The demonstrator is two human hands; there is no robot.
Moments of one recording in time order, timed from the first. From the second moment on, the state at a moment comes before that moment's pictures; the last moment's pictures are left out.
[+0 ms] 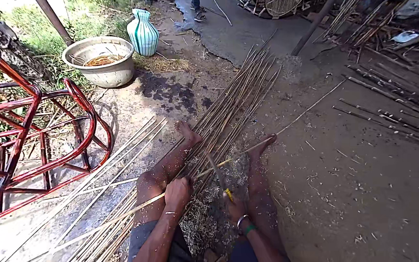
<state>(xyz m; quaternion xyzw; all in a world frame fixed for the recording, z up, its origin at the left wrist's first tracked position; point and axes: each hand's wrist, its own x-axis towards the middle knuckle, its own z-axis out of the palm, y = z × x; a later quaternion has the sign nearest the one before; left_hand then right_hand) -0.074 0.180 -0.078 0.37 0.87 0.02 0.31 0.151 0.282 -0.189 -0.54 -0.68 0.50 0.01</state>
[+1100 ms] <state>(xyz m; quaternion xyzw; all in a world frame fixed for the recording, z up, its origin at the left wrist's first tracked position) -0.081 0.182 -0.074 0.38 0.86 -0.04 0.33 0.156 0.278 -0.185 -0.56 -0.68 0.47 0.01</state>
